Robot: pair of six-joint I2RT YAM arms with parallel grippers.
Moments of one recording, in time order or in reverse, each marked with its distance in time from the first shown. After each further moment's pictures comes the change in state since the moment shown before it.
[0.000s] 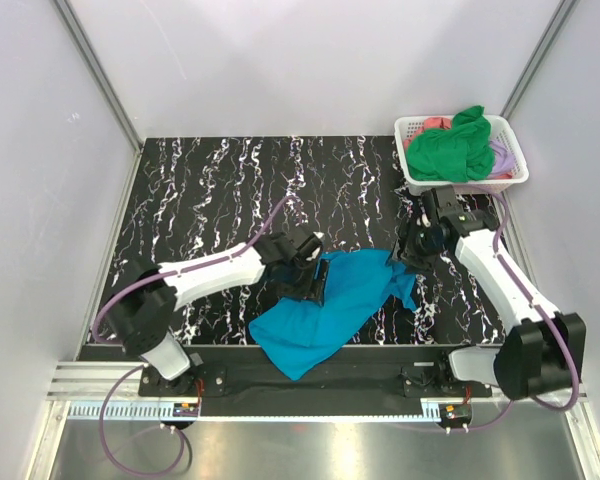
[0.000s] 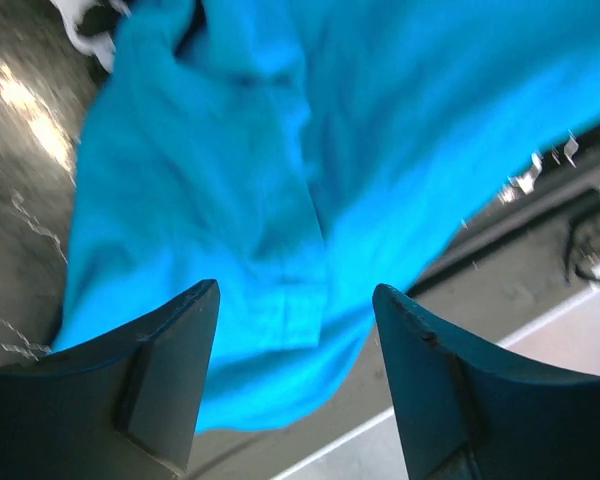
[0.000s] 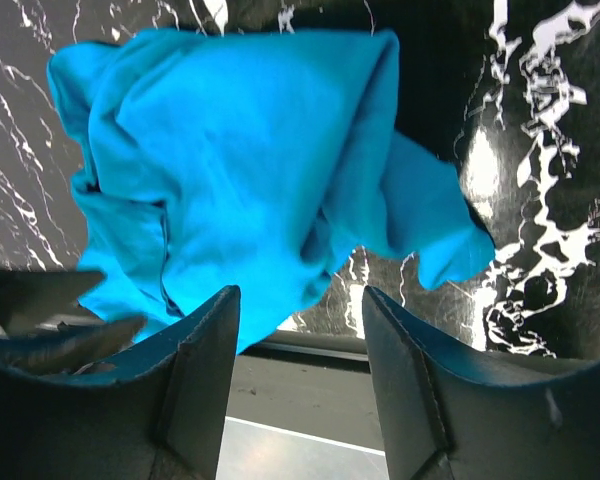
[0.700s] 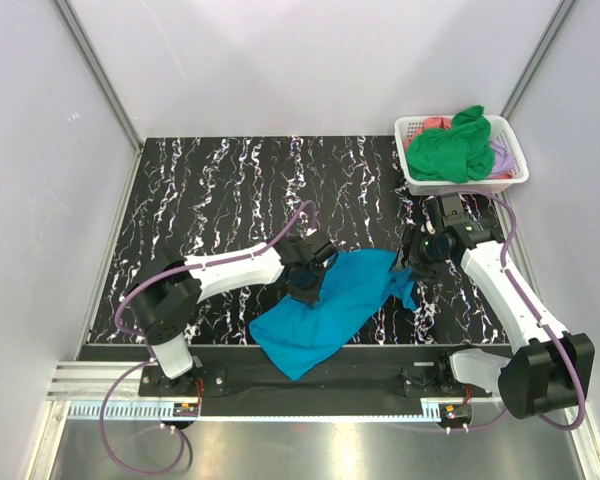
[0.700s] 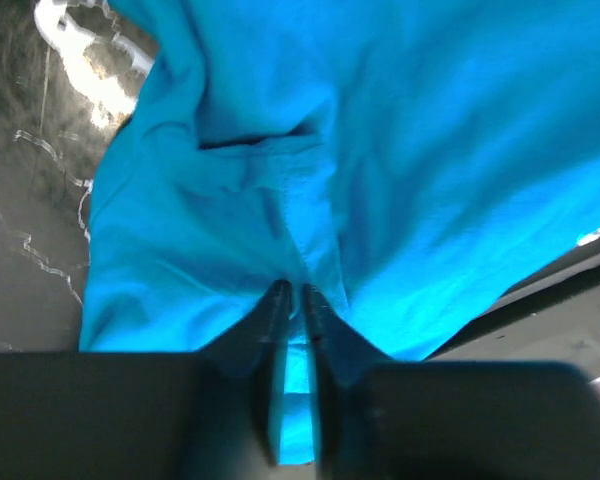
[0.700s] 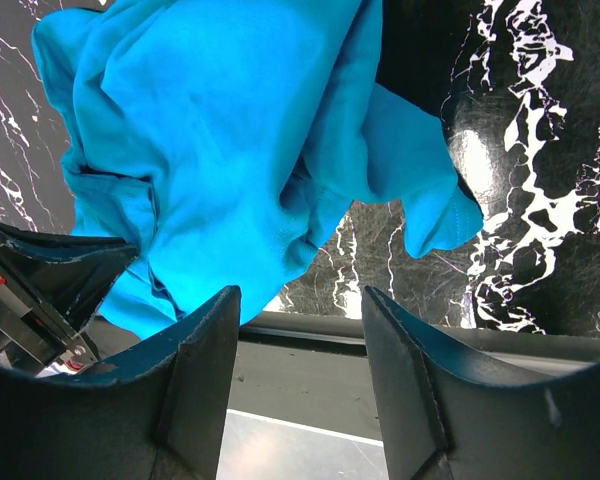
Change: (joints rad) left arm -0.055 0.153 0.098 -0.053 -0.111 0.018; right arm 0.000 -0.115 -0.058 -0.037 0.004 -0.010
